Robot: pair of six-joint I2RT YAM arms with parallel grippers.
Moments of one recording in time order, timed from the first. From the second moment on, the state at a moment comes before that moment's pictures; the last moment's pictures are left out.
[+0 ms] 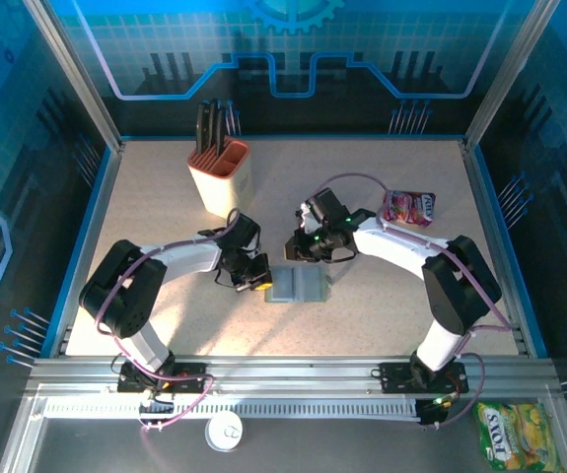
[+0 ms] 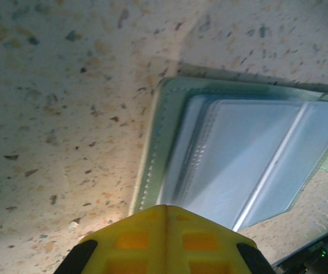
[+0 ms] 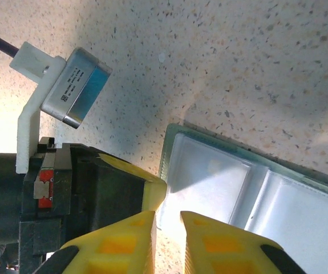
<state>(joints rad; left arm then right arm) -0.51 1.67 0.87 -0.44 0.45 -0.88 0.63 1.70 1.14 -0.46 -0.46 0.62</state>
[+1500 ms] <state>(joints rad) -0.49 1.67 0.83 -0.42 0.45 -0.87 0.71 1.87 1.10 -0.44 -0.51 0.68</state>
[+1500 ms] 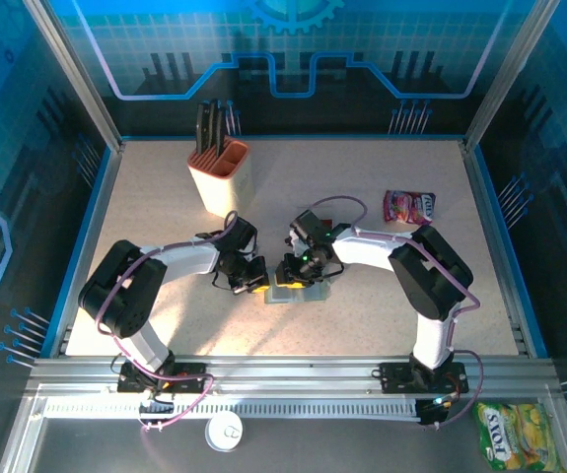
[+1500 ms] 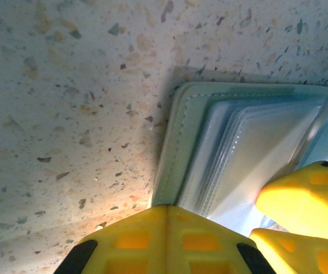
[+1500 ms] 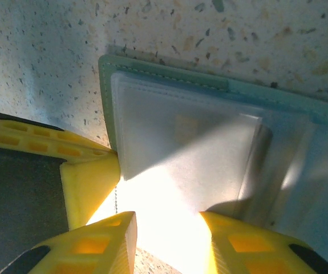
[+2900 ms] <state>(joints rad) -0.49 1.57 0.83 -0.40 0.45 -0.90 0.65 1.78 0.97 -0.36 -0.52 0.67</state>
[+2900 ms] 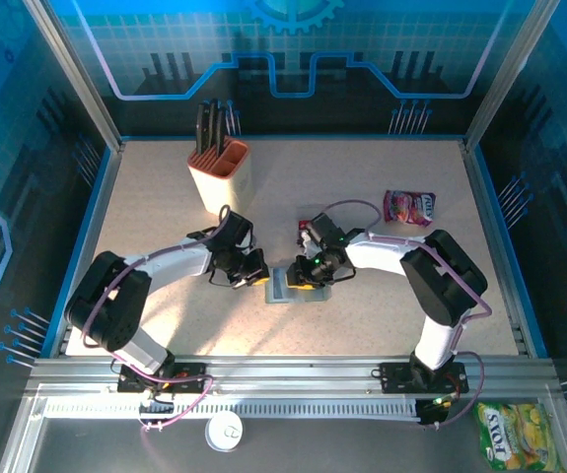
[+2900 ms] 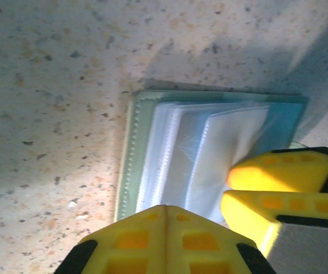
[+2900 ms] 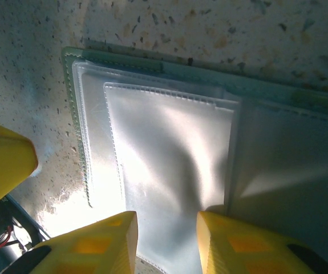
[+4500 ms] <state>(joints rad) -0.56 1.71 0.88 -0.24 0.53 -1.03 0.57 1.67 0.82 -0.13 -0.68 0.74</state>
